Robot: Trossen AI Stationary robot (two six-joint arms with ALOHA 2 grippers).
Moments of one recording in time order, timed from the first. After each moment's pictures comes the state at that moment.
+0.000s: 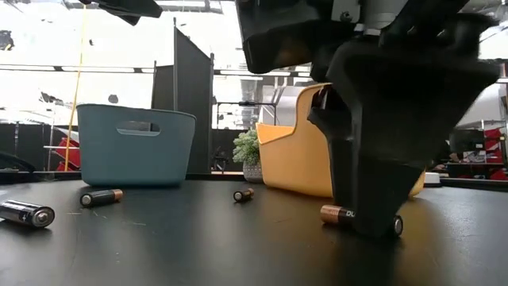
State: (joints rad) left arm -0.52 1.13 0.82 -0.22 -0.51 -0.06; right arm 0.50 2.24 1.71 -0.82 0.05 0.58
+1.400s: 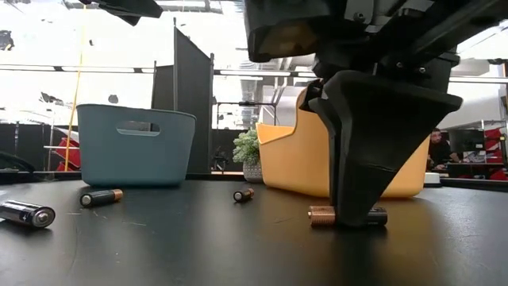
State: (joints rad) left arm -0.52 1.13 0.82 -0.22 -0.50 -0.07; right arm 0.51 2.24 1.70 -0.81 0.14 0.45
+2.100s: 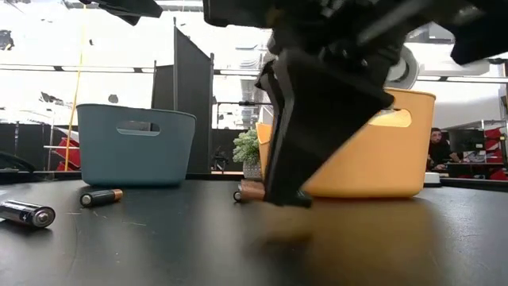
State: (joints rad) left arm -0.52 1.13 0.82 -0.22 -0.50 -0.07; right arm 0.51 2.24 1.75 -0.73 0.22 0.27
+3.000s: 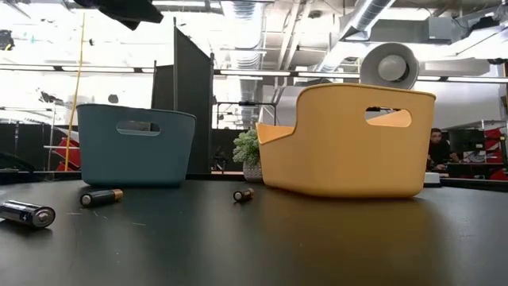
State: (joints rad) left arm -0.52 1.15 0.82 -0.22 -0.50 -0.10; right arm 0.40 1.68 1.72 -1.06 0.57 0.03
